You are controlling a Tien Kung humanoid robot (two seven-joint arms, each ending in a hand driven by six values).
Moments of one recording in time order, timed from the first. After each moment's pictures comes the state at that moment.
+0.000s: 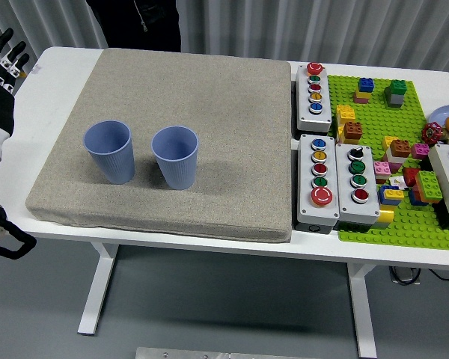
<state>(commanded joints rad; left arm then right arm) -0.11 0.37 -1.47 -1.55 0.84 0.11 -0.23 0.23 -0.11 1.61 0.18 -1.06 -0.22 -0.31</state>
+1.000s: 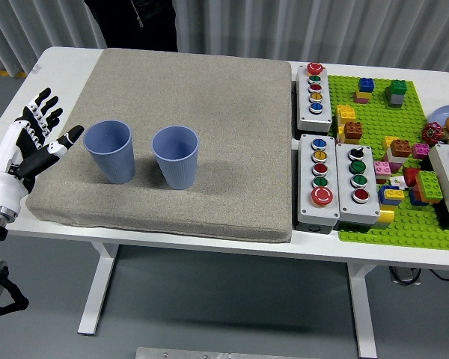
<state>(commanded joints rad) 0.10 0.38 -1.39 -1.61 1.07 0.15 -0.20 0.20 -0.10 1.62 0.18 -1.07 -0.21 -0.31</state>
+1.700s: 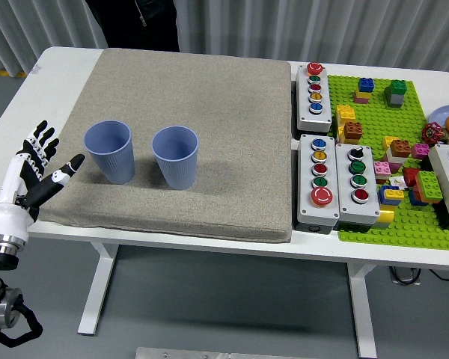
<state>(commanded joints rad) 0.14 0.32 -1.34 -1.54 1.08 0.23 -0.29 0.20 -0.09 1.63 0.18 -1.09 -0.21 -0.32</state>
